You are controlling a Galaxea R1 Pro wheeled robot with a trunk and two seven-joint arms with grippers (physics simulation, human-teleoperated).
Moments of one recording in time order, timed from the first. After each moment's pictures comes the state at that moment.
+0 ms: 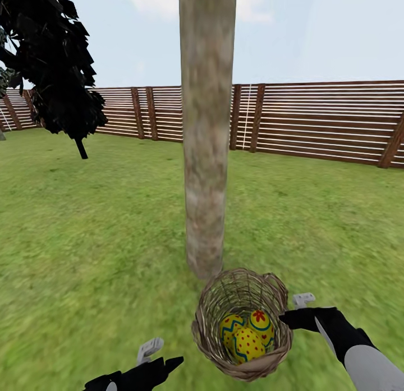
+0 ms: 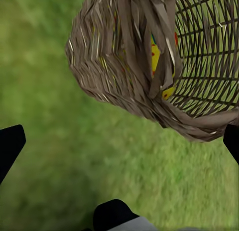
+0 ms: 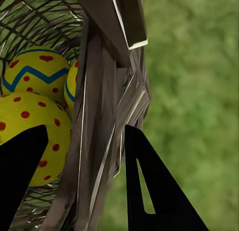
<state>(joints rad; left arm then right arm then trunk) -0.15 -0.02 0.01 -0.96 0.41 0.58 -0.47 -0.65 -0.19 -0.19 -0.43 0.31 0.36 0.44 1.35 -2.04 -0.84</state>
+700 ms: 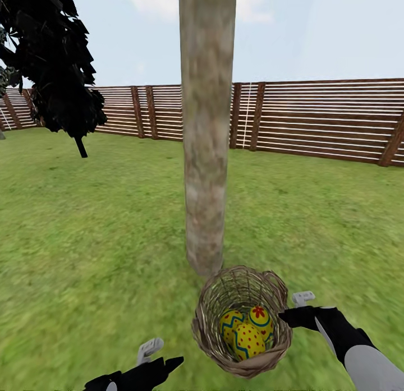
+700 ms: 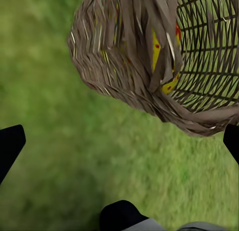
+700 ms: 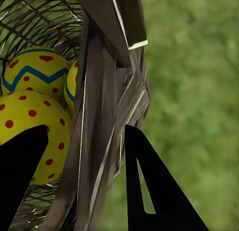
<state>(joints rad) -0.15 -0.02 0.00 -0.96 0.41 0.58 -0.47 -0.65 -0.19 -0.19 -0.43 0.31 0.32 0.43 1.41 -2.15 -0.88</state>
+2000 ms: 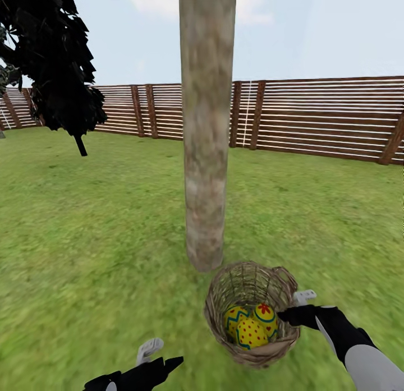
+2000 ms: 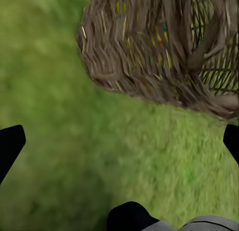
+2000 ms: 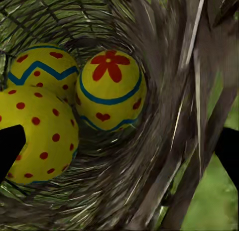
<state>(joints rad) -0.15 -0.02 0.01 -0.96 0.41 0.59 -0.48 -0.65 -0.19 -0.20 -0.43 0.30 0.32 0.41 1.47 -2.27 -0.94</state>
